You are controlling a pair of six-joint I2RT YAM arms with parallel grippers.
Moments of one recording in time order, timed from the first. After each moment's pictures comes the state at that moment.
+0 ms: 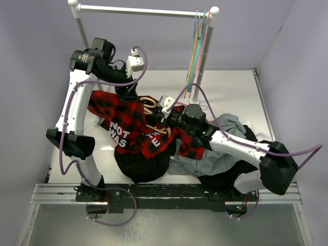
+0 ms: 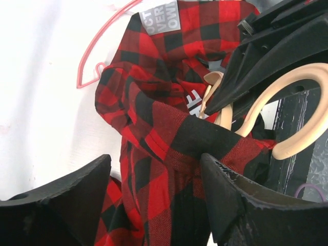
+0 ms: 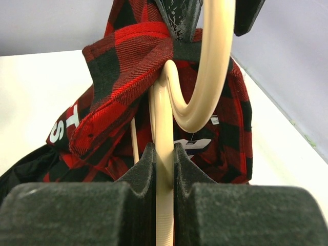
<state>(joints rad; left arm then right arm) -0.23 1.83 2.27 -1.53 0.80 0.83 0.84 1.39 0.89 0.49 -0.27 -0.21</state>
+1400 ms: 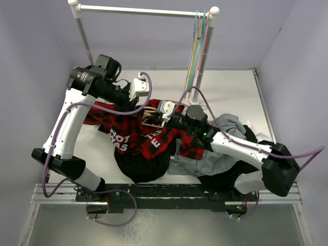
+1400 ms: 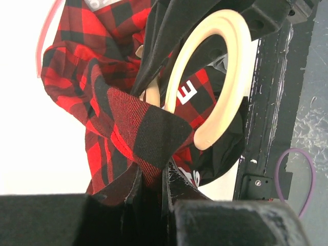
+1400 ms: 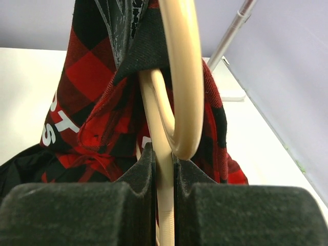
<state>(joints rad) -0.39 1.55 1.97 -1.54 0.68 0.85 0.85 1.38 0.88 0.52 -0.34 -0.29</state>
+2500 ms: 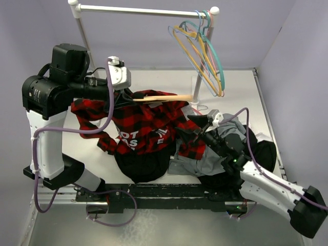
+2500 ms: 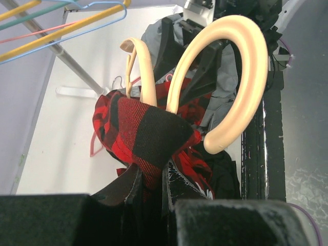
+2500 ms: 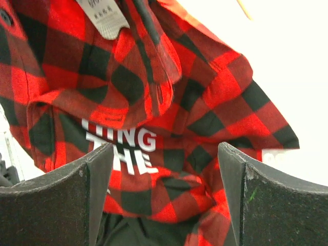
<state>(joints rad) -0.43 1.53 2.49 -1.57 0.86 0.67 0.74 0.73 0.36 0.56 -0.07 0.18</state>
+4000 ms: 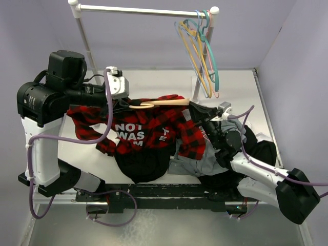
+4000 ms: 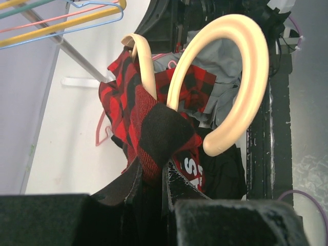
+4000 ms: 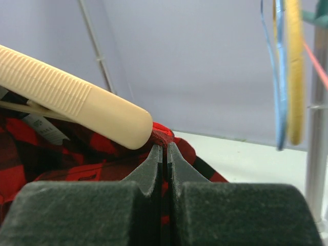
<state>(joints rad) -0.43 1.45 2.42 -1.59 0.81 0.73 0.67 1.04 0.38 1.11 0.13 0.23</state>
